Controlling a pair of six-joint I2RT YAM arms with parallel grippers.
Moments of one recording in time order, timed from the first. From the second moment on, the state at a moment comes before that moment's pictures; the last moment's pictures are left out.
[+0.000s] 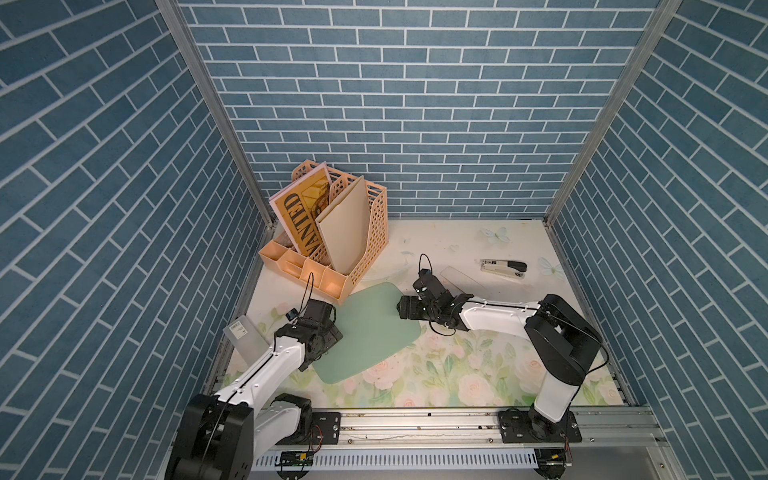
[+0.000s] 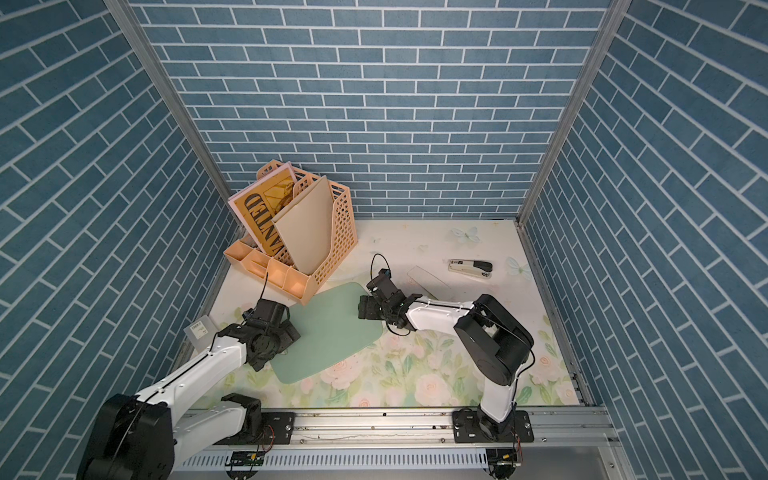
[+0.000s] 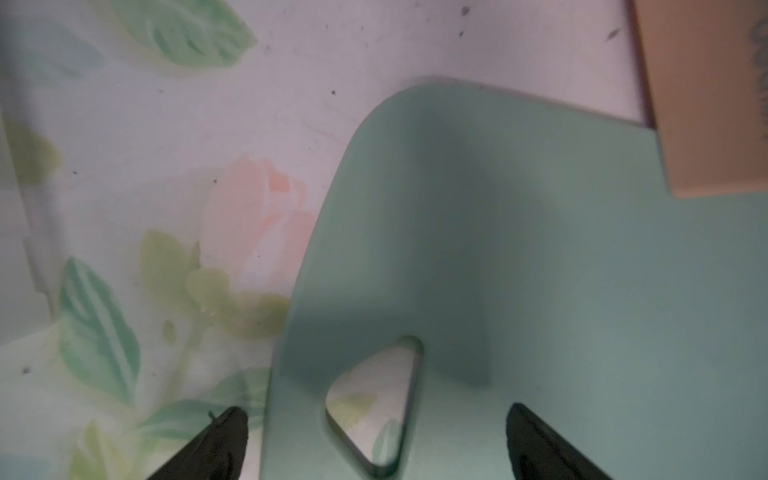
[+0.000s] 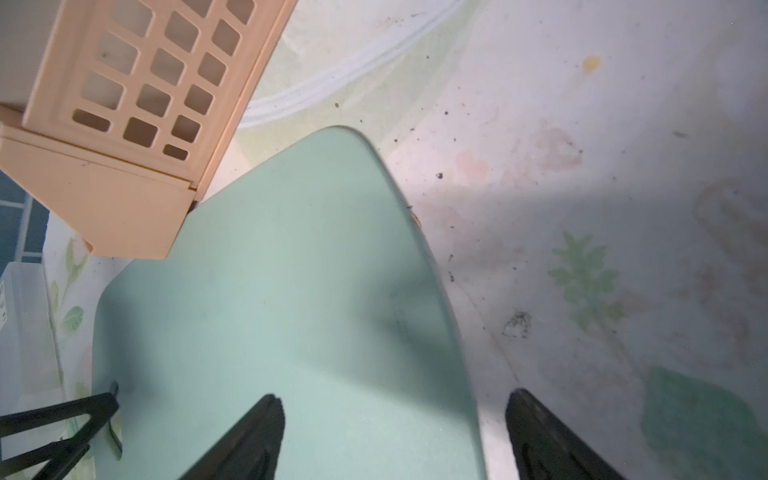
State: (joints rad) left arm -0.25 1.11 0.47 -0.61 -0.18 -0.94; right arm 0.89 1.80 1.03 -0.08 0.02 0.73
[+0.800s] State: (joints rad) left arm -0.24 0.97 0.34 -0.30 0.08 -0.84; right arm 0.87 1.84 1.04 -0.05 -0.14 0.72
